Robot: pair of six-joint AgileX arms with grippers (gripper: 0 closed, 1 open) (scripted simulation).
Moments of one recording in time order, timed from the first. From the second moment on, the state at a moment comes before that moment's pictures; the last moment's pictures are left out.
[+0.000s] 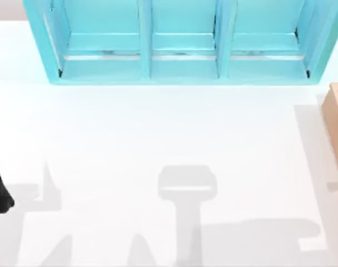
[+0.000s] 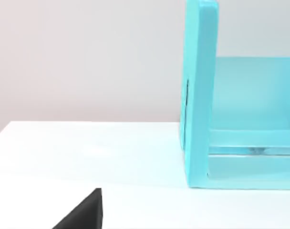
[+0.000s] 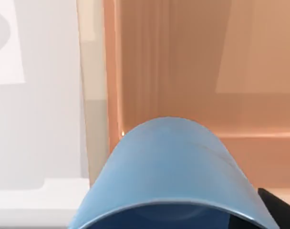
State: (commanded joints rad) left arm 0.00 0.00 0.00 0.00 0.00 0.00; right arm -0.13 1.29 1.01 -1.29 0.00 -0.13
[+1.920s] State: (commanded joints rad) left arm 0.00 0.00 0.00 0.00 0.00 0.00; right arm 0.60 1.61 1.15 -1.04 -0.02 0.62
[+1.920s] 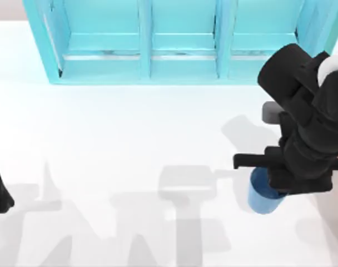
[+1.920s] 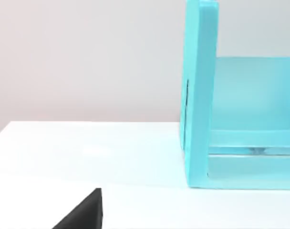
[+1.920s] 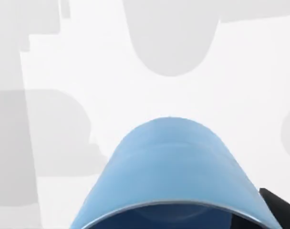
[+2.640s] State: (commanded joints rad) left arm 0.00 0.00 0.00 0.00 0.00 0.00; right arm 0.62 1.65 1.07 -0.93 -0.02 0.63
